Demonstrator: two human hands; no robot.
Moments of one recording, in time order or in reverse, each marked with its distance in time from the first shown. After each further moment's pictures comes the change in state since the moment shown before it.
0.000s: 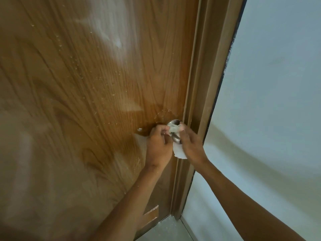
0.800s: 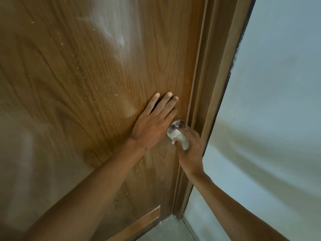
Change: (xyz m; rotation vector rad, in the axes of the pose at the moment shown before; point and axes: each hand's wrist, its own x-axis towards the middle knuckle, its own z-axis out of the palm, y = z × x) left_hand 0.067 0.005 -0.043 1.402 0.075 1.097; right_hand -0.008 0.021 0.028 -0.181 0.305 -0.393
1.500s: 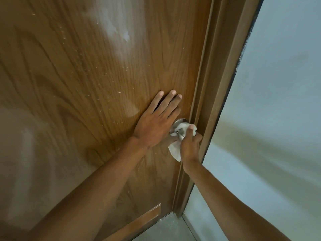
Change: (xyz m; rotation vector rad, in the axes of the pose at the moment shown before) left_hand 0.000 -0.001 0.006 -0.008 0.094 0.012; right_hand 0.017 -0.010 0.023 0.383 0.009 0.738
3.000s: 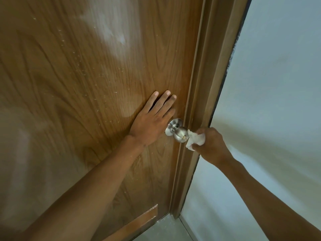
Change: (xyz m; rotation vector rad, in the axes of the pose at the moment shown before) left_hand -0.001 0.001 0.002 -0.047 0.018 -0.010; right_hand -0.007 -0.051 -0.088 -0.872 -0.161 -0.428
